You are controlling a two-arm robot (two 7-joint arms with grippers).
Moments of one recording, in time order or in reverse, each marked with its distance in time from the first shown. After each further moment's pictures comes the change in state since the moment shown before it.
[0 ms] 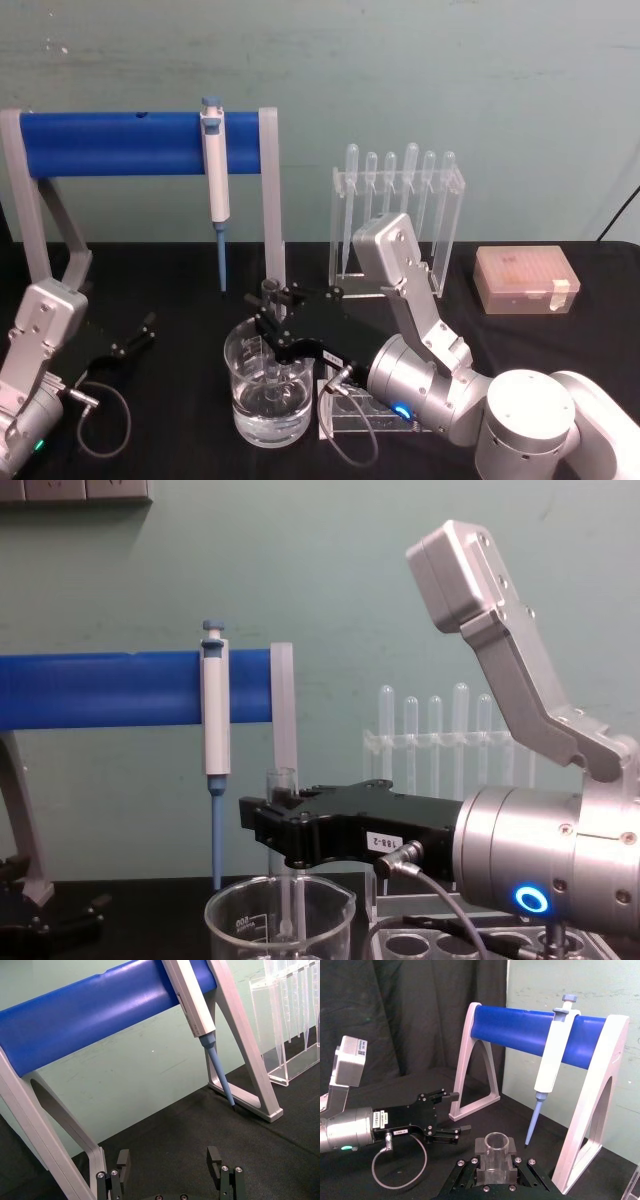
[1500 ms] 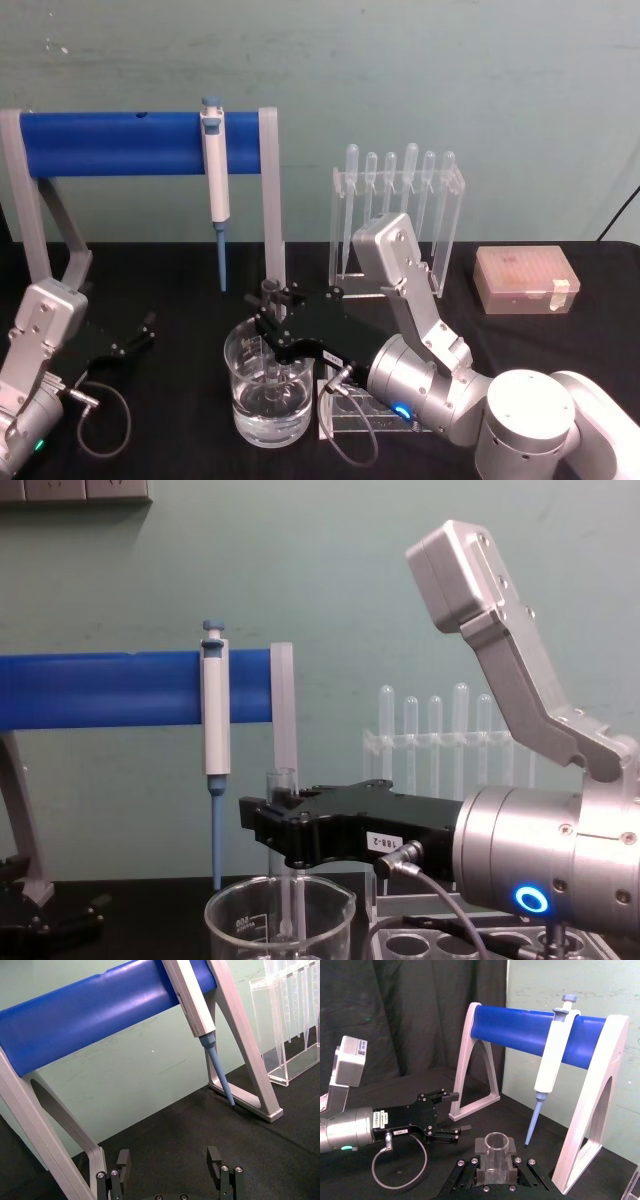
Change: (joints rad) left arm 0.000 0.000 0.000 0.000 0.000 0.000 0.000; right arm 0.000 0.000 0.000 0.000 0.000 0.000 0.000
